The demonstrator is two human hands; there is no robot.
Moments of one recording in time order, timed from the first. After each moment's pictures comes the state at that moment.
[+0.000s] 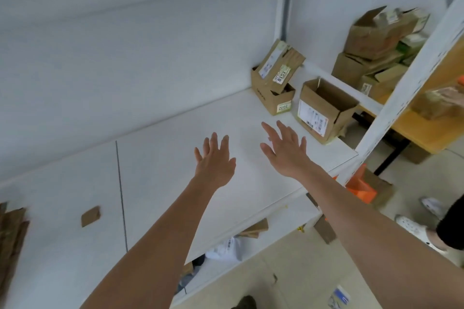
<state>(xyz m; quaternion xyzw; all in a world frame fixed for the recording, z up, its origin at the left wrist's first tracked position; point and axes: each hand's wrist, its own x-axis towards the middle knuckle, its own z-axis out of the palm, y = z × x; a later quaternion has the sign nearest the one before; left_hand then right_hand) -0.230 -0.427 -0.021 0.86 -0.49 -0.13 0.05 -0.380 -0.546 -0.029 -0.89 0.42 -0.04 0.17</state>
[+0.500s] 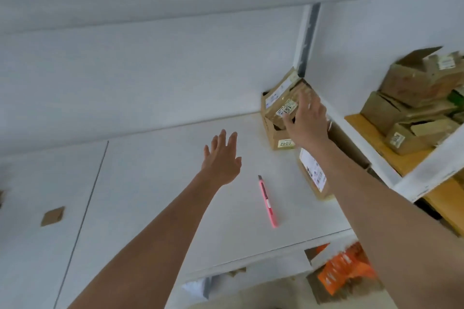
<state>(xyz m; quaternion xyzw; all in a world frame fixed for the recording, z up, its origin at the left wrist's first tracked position) -0.238 -0.565 -0.012 0.89 -0.43 -0.11 0.10 -0.343 -0.755 0.018 -0.88 0.41 -0.19 0.16</state>
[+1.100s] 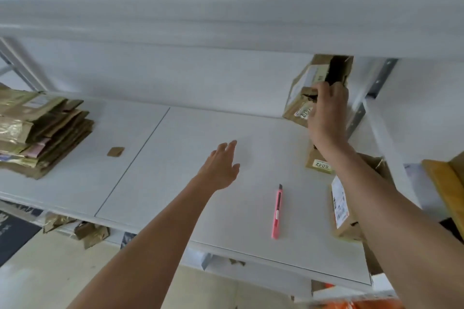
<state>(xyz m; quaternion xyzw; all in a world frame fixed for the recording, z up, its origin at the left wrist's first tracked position) -0.260 -0.526 -0.013 0.94 -0.24 -0.14 0.20 -0.294 -0.765 0.055 -0.91 0.17 -0.37 0.13</state>
